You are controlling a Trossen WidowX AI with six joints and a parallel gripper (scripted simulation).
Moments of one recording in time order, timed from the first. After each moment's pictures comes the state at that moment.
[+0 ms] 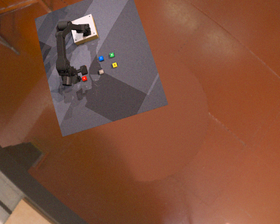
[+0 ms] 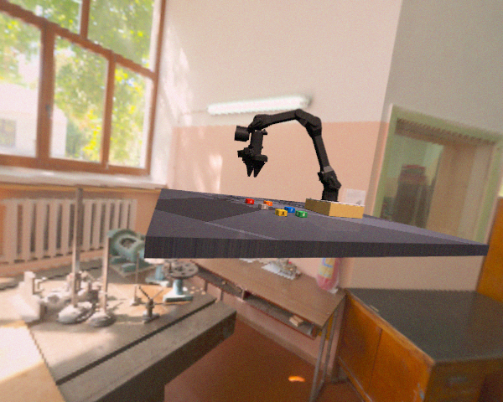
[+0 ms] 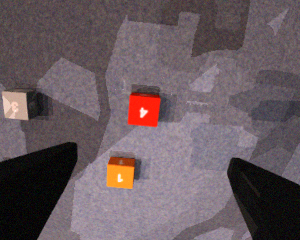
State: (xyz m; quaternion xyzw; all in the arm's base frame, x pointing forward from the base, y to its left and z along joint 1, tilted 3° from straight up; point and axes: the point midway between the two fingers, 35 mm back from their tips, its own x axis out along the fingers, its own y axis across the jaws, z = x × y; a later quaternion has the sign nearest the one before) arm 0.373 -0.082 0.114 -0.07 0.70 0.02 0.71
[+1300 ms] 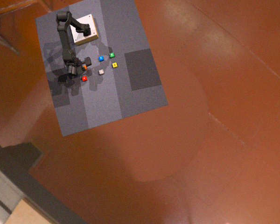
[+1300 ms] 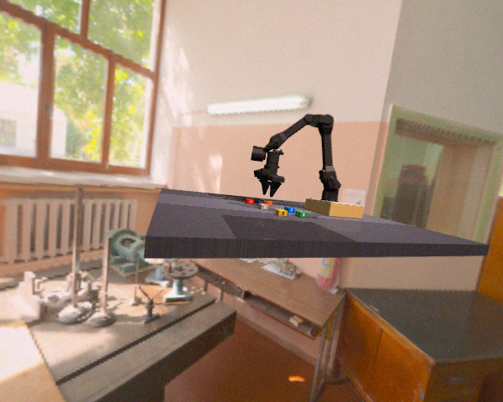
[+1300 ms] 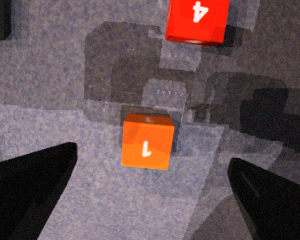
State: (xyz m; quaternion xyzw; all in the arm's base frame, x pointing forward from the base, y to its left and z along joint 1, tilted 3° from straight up) arm 0.289 -0.073 0.029 -0.07 0.70 0.02 0.71
